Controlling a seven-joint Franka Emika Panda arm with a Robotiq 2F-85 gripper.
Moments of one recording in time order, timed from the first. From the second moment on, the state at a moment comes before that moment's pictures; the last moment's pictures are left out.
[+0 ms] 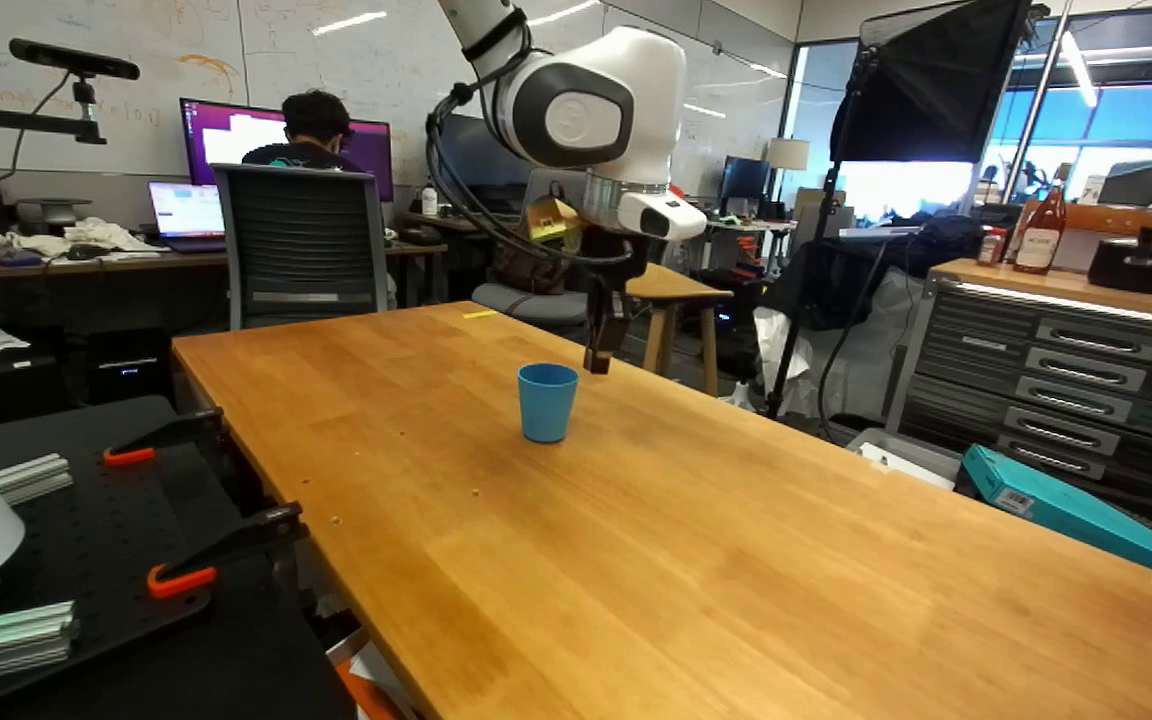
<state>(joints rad) -0.16 0.38 -0.04 -2.11 0.25 2.51 0.21</state>
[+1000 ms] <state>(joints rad) -0.12 0.33 -0.02 -2.20 0.27 2.48 0.16</state>
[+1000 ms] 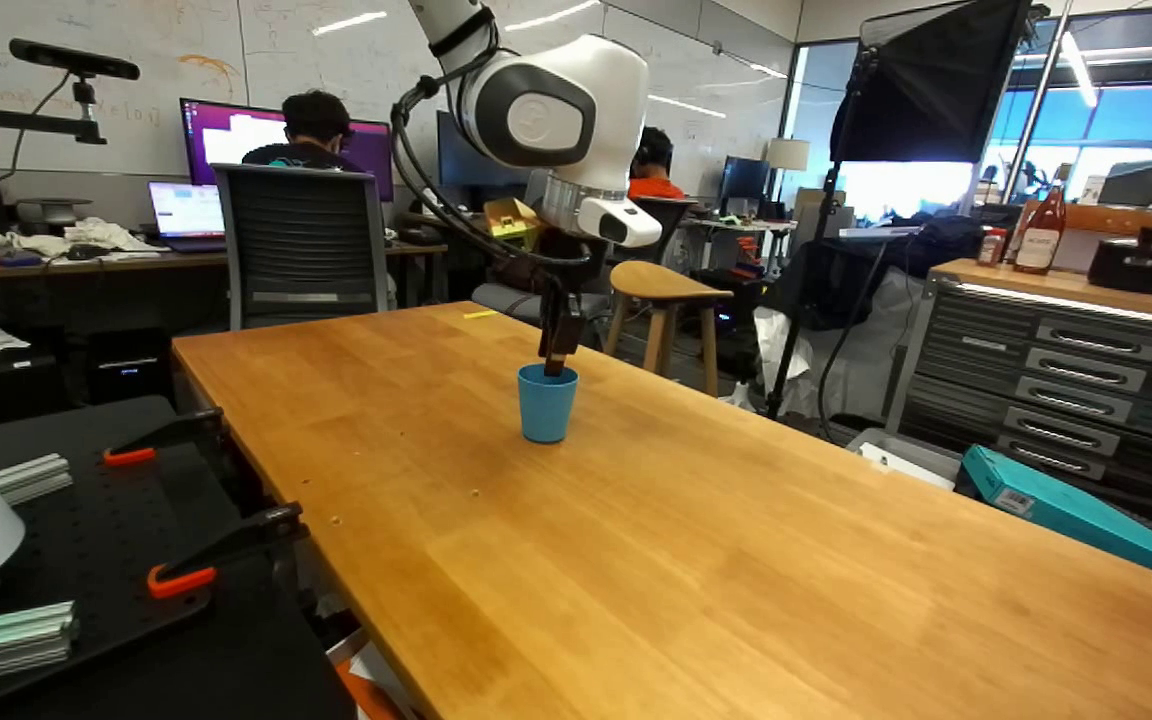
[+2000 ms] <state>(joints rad) -0.12 0.22 -0.02 -2.18 0.21 2.45 0.05</state>
